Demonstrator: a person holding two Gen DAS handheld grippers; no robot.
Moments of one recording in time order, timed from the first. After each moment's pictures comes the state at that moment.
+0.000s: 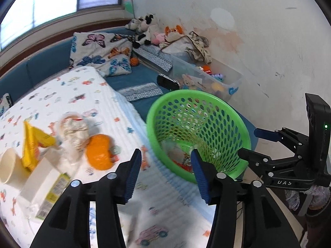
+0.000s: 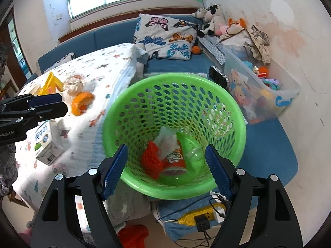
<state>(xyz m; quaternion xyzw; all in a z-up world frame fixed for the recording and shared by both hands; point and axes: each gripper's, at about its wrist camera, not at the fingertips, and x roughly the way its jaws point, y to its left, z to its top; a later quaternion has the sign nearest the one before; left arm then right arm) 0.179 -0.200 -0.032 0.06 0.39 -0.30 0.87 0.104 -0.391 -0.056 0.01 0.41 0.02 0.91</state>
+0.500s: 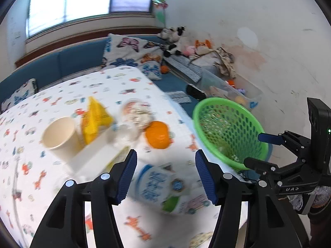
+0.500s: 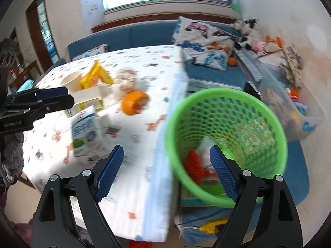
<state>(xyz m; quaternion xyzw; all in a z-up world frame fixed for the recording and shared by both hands) 0.154 -0.092 -0.021 0.02 0.37 -0.22 0.90 0.112 -0.297 -0.047 -0.03 0.40 0.13 0.91</state>
